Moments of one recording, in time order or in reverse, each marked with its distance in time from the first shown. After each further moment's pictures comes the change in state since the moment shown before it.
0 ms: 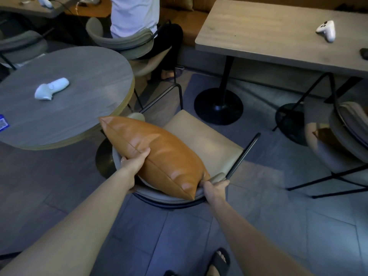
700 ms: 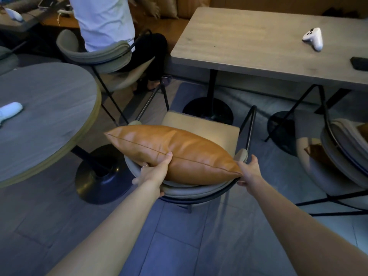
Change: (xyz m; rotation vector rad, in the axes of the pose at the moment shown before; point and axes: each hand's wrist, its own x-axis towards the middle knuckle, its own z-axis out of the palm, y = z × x) left_hand -0.008 0.059 0.189 0.113 0.061 -0.078; right_hand 0.138 -0.171 -0.139 -0.097 0.097 -0.178
